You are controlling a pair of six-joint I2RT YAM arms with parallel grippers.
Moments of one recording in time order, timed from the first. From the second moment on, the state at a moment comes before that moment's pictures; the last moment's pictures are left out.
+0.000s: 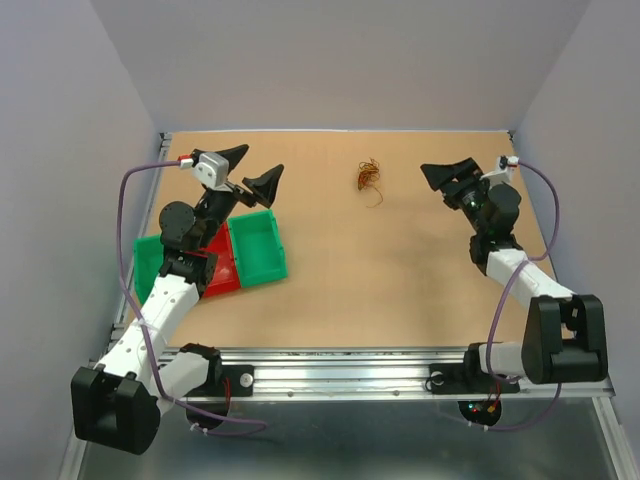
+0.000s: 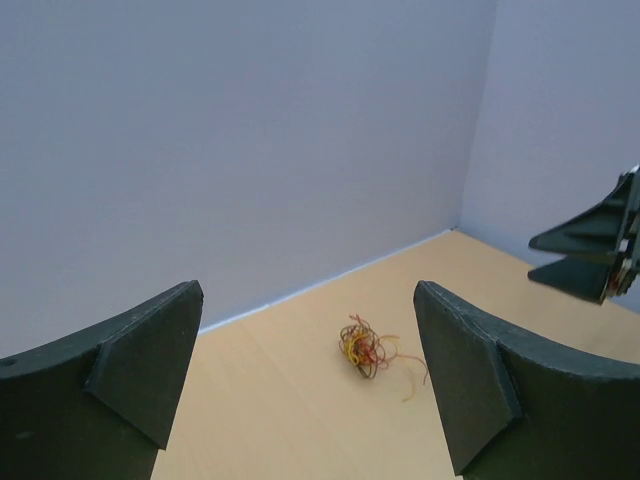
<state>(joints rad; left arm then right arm) -0.25 0.98 0.73 0.69 0.35 -0.15 0.01 1.33 0.67 0.67 -0.31 0.91</state>
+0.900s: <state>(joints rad) -0.25 0.90 0.65 0.44 0.18 -0.02 0.22 1.95 1.35 0.28 -0.20 0.62</state>
